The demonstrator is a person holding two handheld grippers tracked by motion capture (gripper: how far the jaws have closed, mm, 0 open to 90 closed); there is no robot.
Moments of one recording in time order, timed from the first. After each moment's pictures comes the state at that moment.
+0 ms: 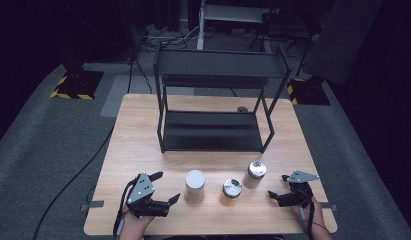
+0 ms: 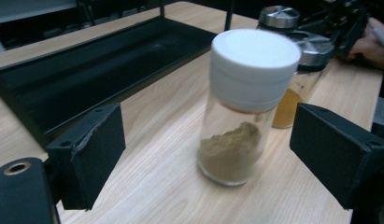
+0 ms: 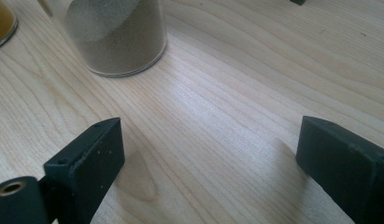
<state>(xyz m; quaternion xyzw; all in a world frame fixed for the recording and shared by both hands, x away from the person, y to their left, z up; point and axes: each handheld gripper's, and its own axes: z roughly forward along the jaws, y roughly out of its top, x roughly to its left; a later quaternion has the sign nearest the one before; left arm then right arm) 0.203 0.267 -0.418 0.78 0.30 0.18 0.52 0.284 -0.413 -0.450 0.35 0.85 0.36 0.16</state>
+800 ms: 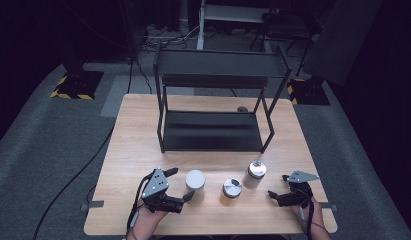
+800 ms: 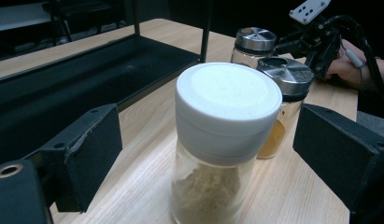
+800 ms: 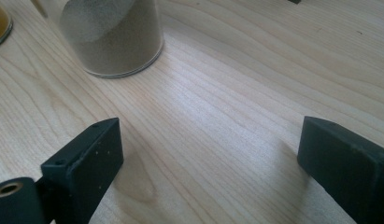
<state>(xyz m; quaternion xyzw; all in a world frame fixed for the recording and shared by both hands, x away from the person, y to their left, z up) 0.227 0.242 -0.429 0.77 0.27 0.16 0.55 0.283 -0.412 -0.450 0.36 0.84 0.36 0.16</state>
